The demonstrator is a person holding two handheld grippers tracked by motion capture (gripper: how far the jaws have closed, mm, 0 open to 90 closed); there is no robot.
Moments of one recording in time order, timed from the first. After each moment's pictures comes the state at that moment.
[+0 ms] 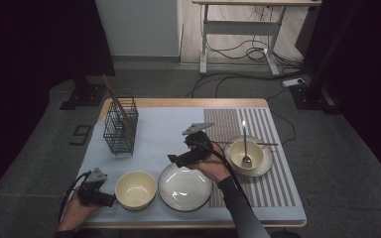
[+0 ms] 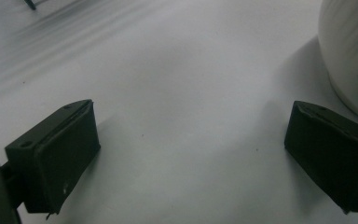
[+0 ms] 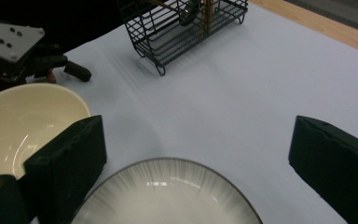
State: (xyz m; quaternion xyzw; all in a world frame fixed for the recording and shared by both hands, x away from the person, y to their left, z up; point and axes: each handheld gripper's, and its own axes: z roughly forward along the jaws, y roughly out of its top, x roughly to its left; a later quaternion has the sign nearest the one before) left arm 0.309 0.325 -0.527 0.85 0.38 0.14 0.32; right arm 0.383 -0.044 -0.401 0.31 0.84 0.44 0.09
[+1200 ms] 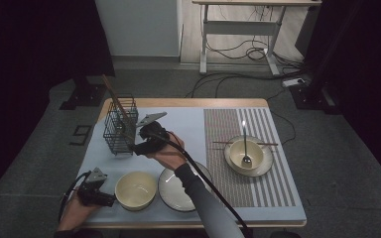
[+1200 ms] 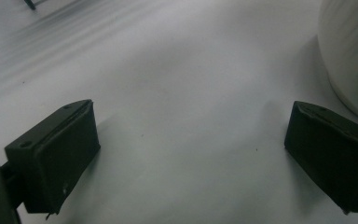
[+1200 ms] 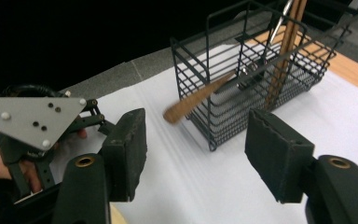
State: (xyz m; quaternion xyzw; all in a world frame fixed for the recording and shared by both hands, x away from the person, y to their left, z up) left arm 0.309 0.325 -0.527 0.85 0.38 0.14 0.32; right arm 0.405 0.074 -0.386 0.24 0.85 0.47 0.08
